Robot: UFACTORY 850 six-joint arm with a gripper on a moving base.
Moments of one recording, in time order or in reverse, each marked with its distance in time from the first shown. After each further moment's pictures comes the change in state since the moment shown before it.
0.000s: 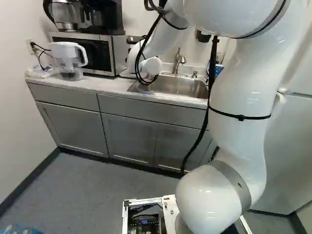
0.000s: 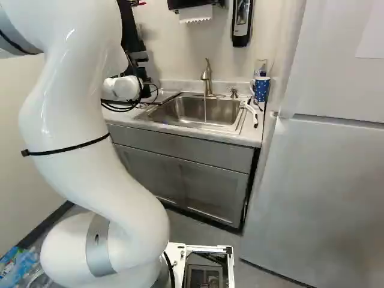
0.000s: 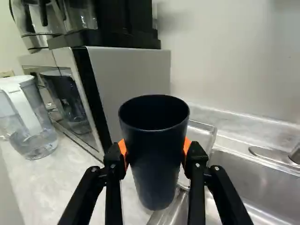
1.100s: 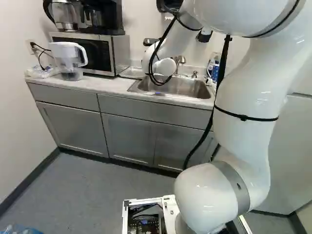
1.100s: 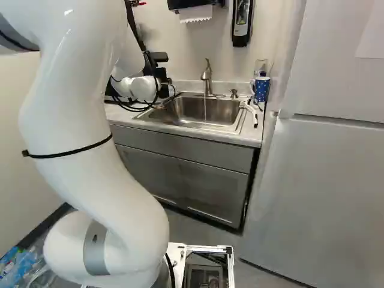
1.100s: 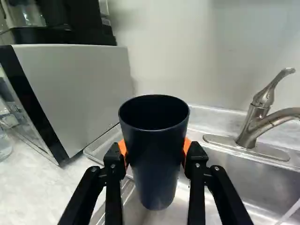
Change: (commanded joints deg) arm -8.3 1.8 3.3 0.0 0.0 0.0
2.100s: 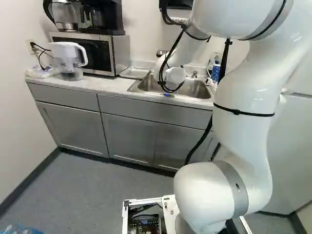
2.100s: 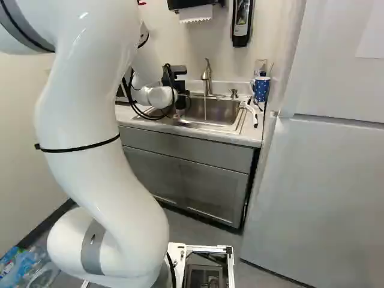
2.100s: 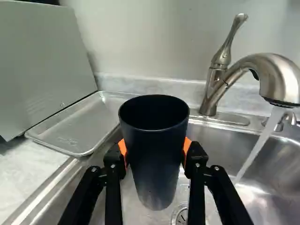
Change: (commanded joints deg) arm -7.7 -3.2 2.7 0.0 0.0 0.0
